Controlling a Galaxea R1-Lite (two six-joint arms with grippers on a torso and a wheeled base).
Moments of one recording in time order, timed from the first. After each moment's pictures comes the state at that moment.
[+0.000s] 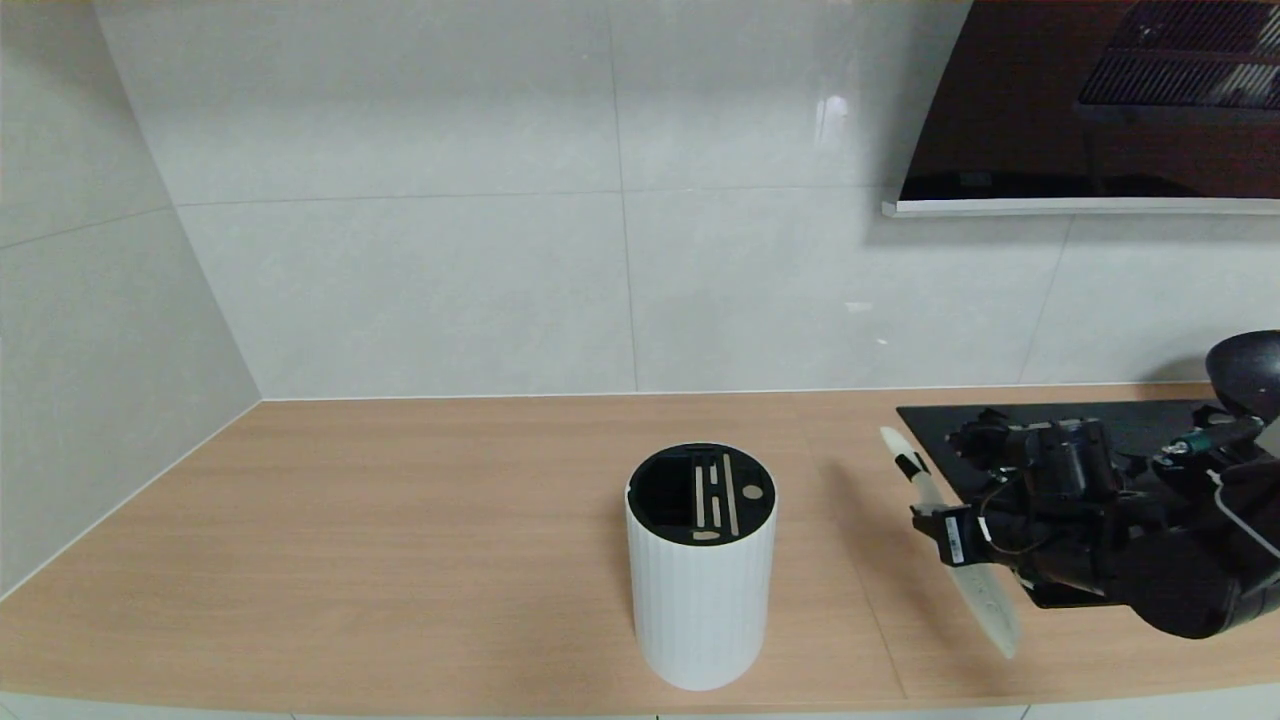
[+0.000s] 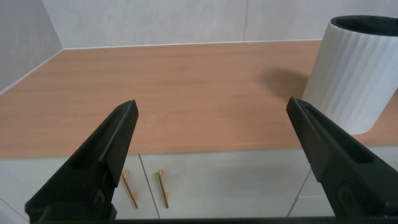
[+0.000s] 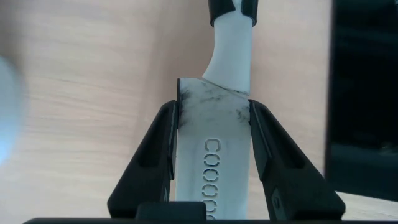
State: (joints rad) left arm -0.01 0.00 0.00 0.01 -0.02 0.03; right arm 0.23 1.99 -0.64 -0.74 -0.04 0.02
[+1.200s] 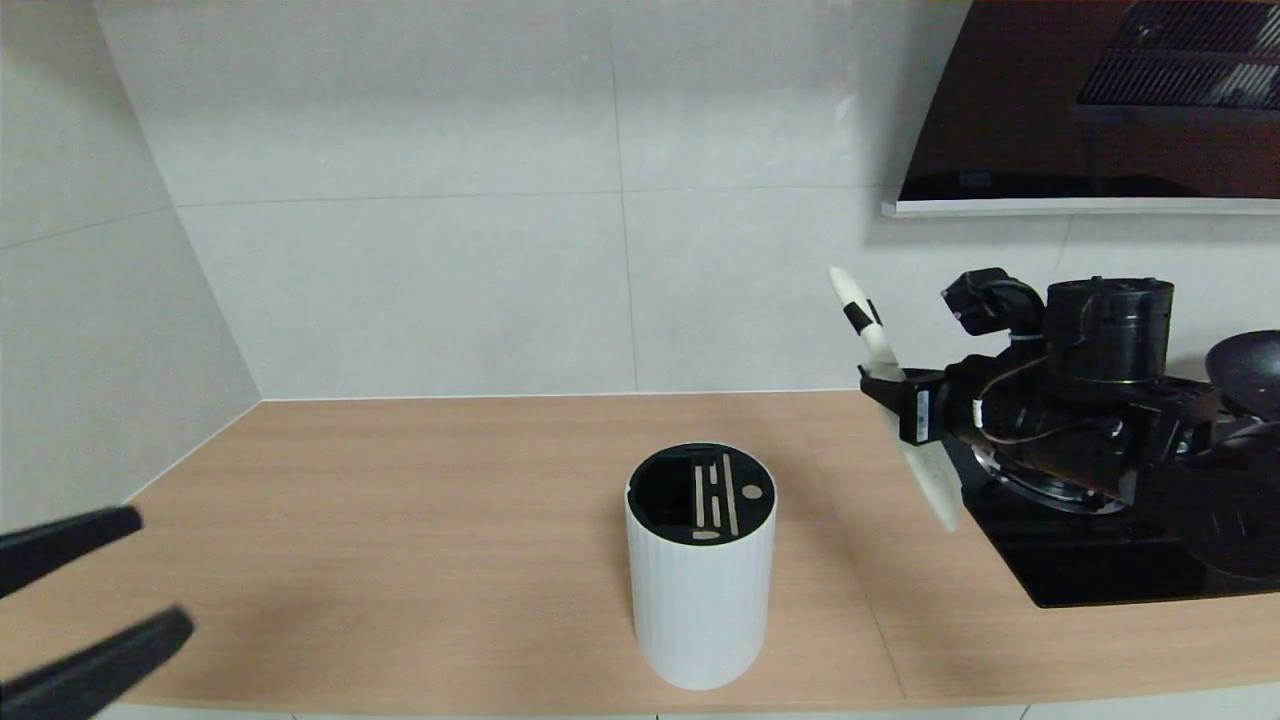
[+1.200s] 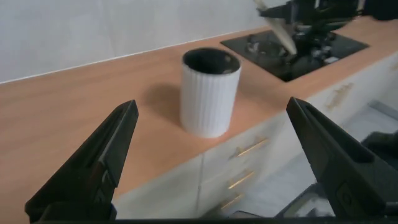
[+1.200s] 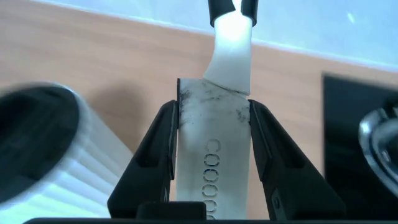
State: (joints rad) left arm -0.04 0.76 -0.58 -0.06 -0.59 -0.09; right arm 0.41 1.76 -0.87 -0.67 -0.03 0.02
